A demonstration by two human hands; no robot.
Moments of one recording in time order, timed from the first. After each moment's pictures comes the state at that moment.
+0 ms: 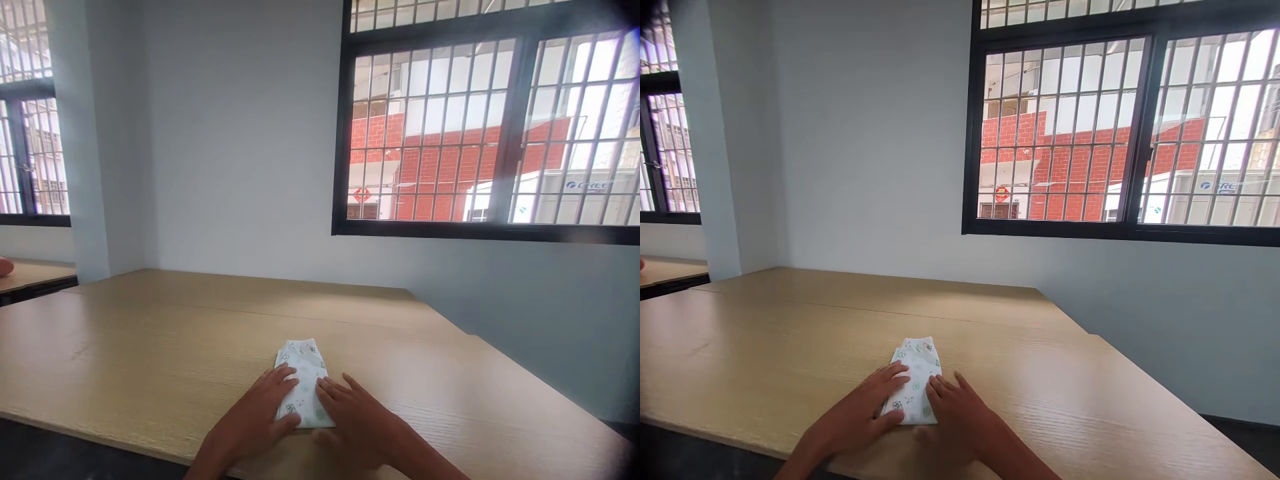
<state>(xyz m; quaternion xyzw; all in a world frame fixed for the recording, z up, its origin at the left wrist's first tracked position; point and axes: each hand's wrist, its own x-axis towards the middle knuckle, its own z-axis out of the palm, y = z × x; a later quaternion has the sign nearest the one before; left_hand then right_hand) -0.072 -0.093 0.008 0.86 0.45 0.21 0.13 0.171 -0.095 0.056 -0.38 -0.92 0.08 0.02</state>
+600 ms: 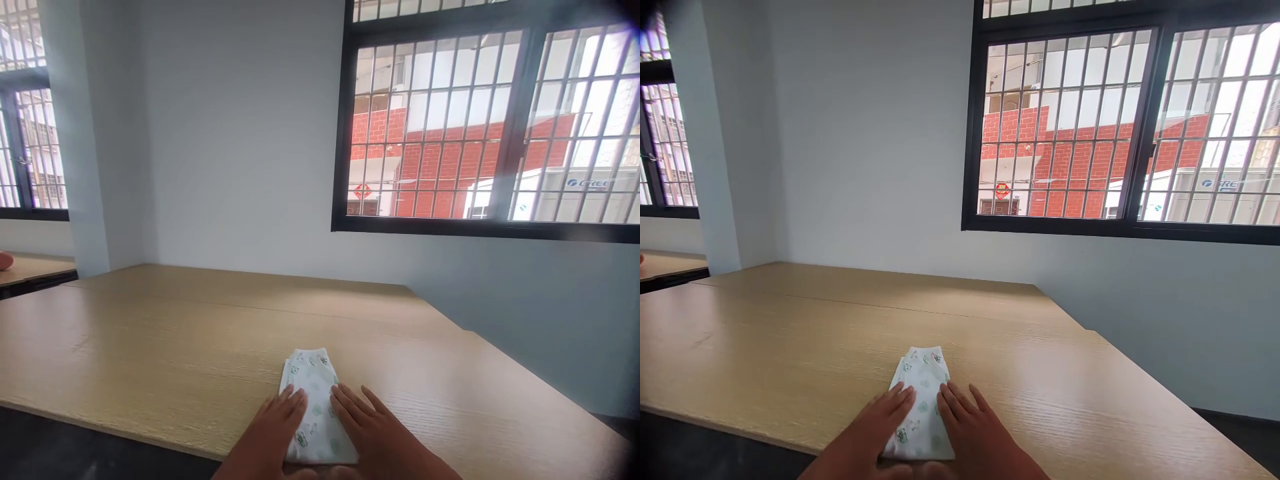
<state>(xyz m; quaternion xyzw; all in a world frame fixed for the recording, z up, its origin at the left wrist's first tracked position) -0.038 -0.136 0.001 0.86 0.47 0.14 0.14 0.207 -0.138 0.047 -0.37 -0.92 0.04 0.09</state>
